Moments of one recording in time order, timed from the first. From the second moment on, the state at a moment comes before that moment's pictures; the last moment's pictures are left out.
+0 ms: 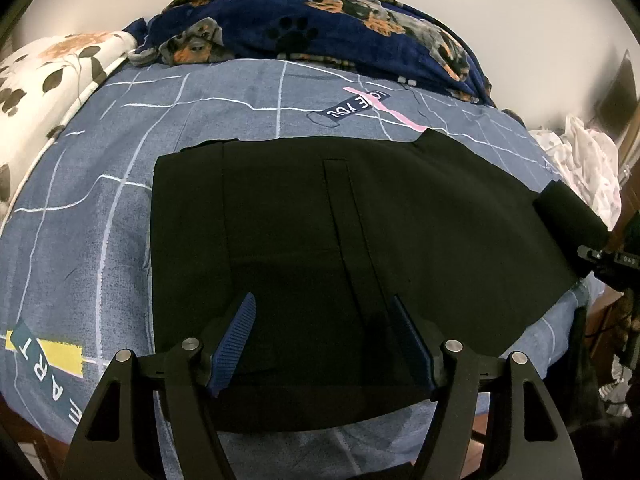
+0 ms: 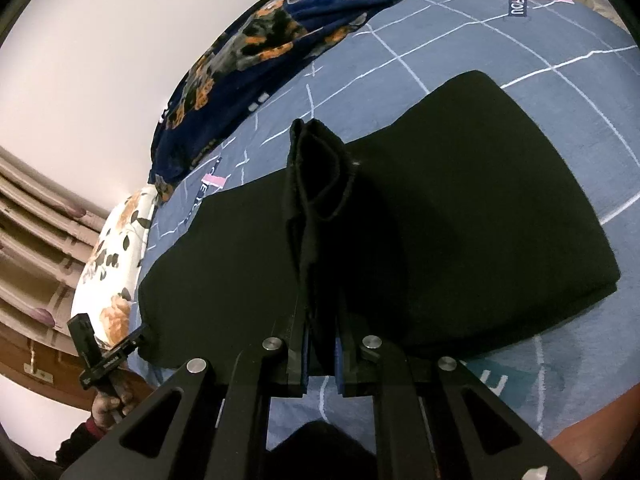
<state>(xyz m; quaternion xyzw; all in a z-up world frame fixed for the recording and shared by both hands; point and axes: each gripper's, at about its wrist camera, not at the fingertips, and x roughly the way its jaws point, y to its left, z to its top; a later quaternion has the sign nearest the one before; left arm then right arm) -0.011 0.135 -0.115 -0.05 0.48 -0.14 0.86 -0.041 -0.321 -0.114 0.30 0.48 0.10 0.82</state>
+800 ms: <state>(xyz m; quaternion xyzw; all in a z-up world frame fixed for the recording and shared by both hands) -0.011 0.134 -0.115 -0.05 0.48 -0.14 0.86 -0.039 -0.327 -0.162 0.57 0.43 0.27 0.66</state>
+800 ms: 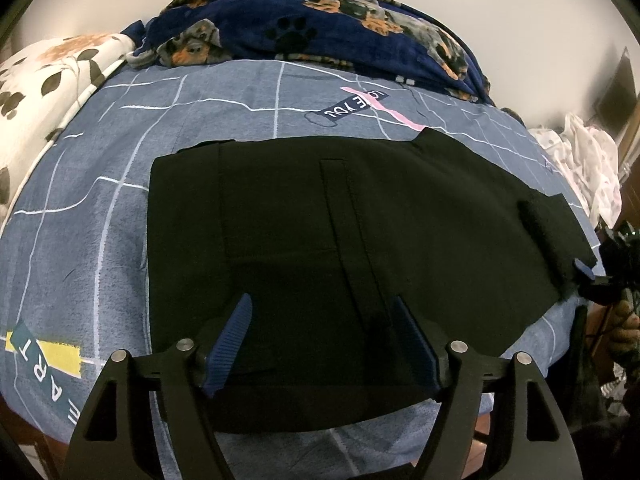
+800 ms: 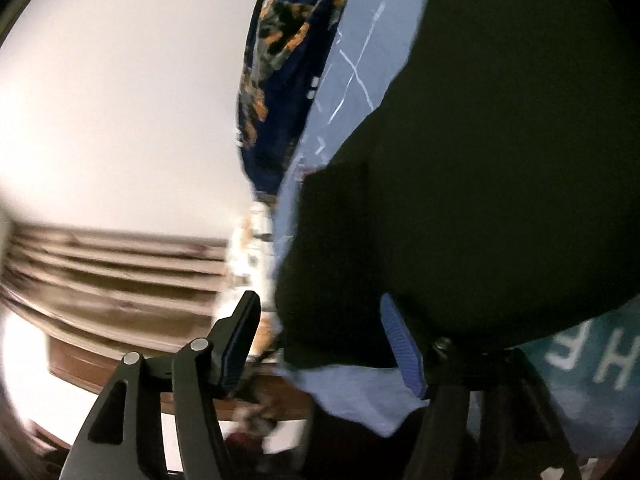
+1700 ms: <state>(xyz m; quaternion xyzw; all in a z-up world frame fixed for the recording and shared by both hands) 0.063 -0.016 -0.091 -0.19 0.52 -0.37 0.75 -0.056 -0.320 -0.133 0.59 0.42 0.26 0.64</state>
